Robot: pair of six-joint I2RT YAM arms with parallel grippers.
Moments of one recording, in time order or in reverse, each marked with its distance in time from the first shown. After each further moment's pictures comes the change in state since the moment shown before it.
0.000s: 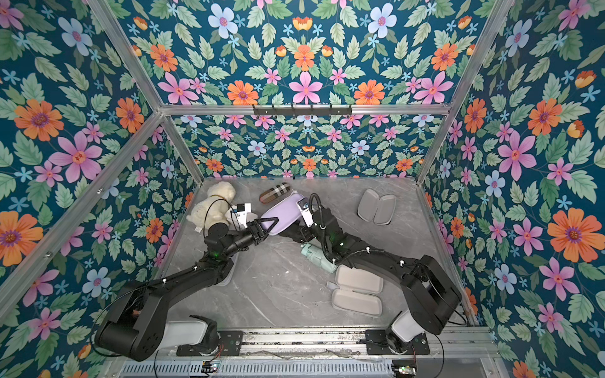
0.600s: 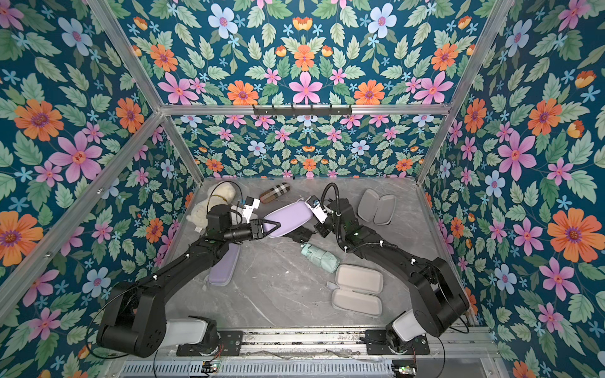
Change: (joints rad) left arm 0.056 0.039 0.269 -0.650 0.274 0.552; right arm -0.156 -0.029 0.037 -0.133 -0.283 -0.260
